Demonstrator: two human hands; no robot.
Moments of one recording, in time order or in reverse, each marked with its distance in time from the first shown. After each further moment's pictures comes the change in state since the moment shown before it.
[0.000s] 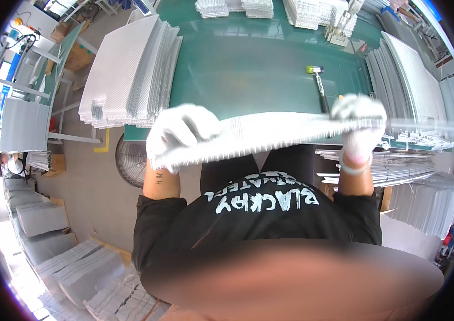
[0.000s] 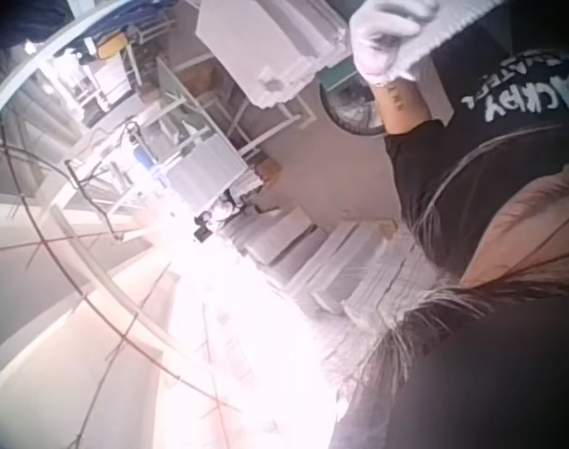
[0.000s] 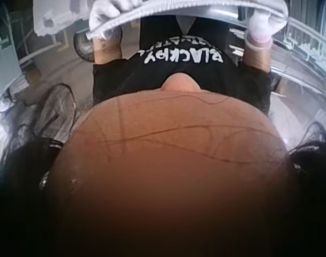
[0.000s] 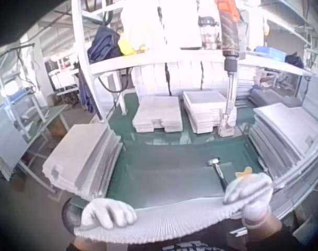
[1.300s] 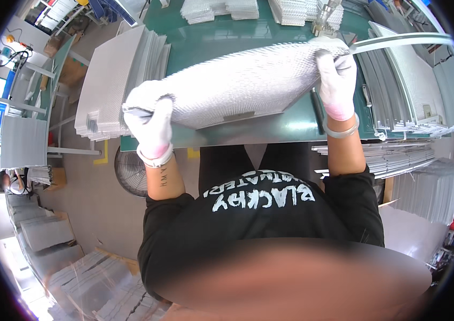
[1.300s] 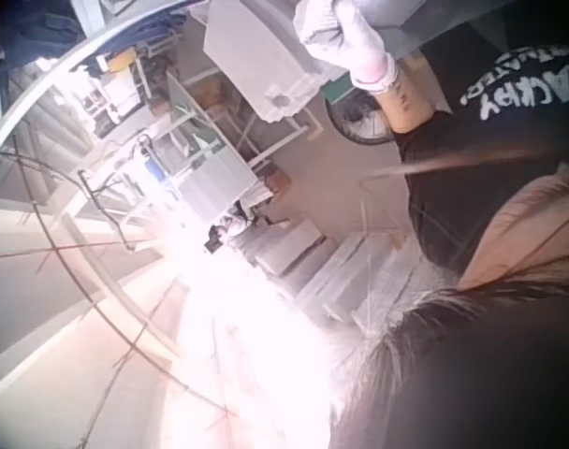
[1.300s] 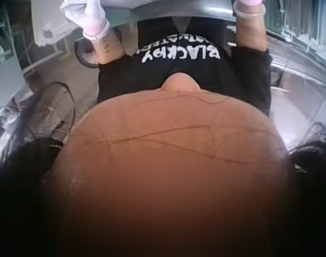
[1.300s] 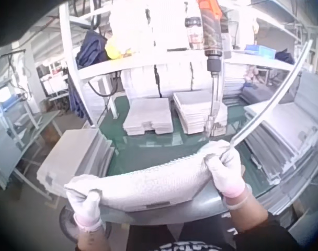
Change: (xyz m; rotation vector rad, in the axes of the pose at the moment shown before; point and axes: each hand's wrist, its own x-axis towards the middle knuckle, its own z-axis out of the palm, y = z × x) left_hand 0.040 0.014 0.023 0.934 1.010 0.049; right_hand 0.052 0.038 0.005 -0.180 0.187 0.169
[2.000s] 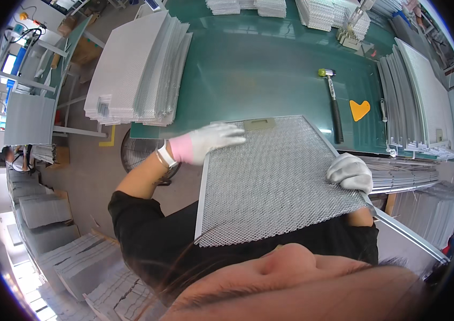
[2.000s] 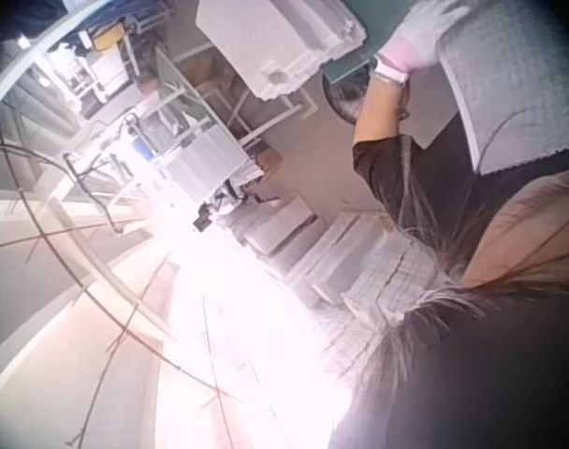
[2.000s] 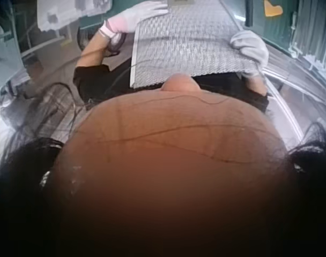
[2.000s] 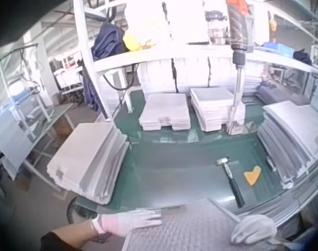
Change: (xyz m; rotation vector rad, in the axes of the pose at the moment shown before) left_hand -0.044 -0.045 -0.039 0.238 -1.524 -0.118; right_hand -0.118 -0.042 -0.029 0.026 -0.346 -0.251
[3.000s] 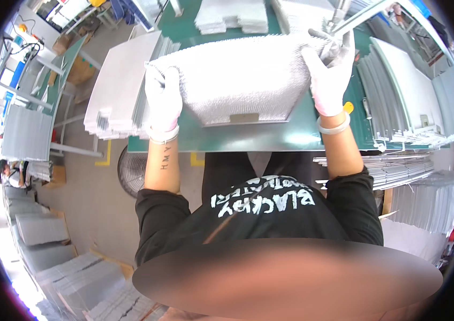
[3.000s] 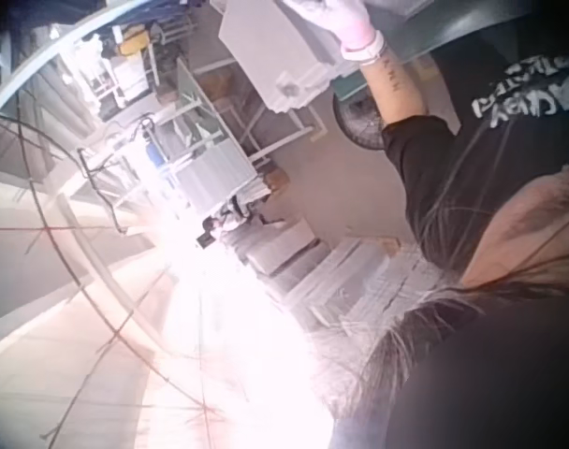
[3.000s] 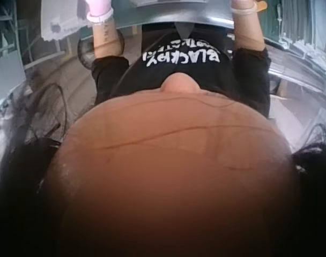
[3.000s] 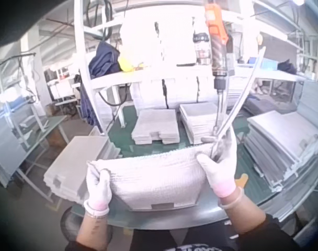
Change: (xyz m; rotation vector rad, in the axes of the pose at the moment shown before) left_hand 0.039 0.008 -0.078 -0.207 1.497 -0.082; right_hand 0.134 0.097 0.009 -0.201 0.604 0.059
